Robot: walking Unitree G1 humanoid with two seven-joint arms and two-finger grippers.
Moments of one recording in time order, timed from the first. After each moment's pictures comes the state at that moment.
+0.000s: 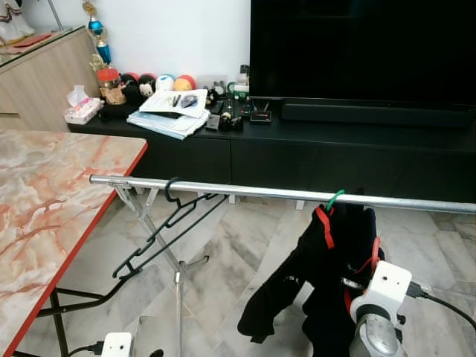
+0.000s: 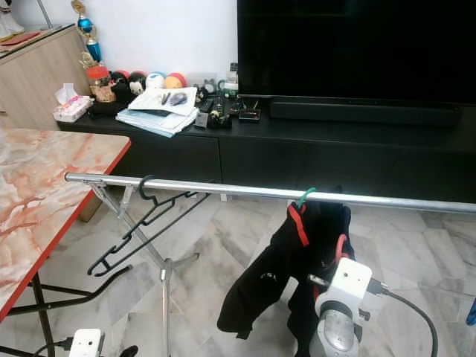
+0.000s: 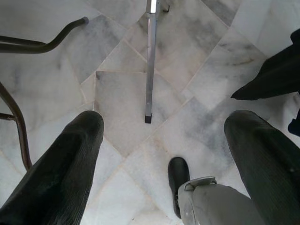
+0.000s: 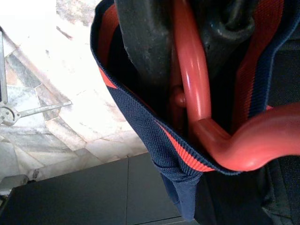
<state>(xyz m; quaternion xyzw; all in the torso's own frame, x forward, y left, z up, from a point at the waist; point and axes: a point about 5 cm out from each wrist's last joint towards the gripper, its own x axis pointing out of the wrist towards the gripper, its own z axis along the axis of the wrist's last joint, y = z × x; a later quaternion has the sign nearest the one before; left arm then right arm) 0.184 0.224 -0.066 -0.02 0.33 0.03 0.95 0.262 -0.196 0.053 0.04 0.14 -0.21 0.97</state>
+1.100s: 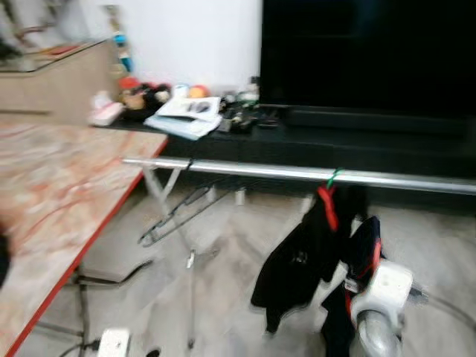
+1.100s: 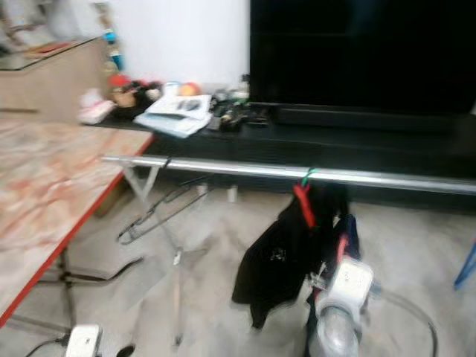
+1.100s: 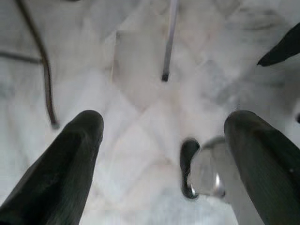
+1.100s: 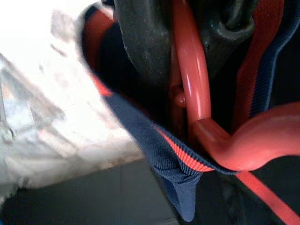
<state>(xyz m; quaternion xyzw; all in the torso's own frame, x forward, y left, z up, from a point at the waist) 0.165 0.223 -0.076 -0.03 0.36 0.03 0.93 0.259 -0.198 0.048 0.03 0.15 -0.21 0.96</state>
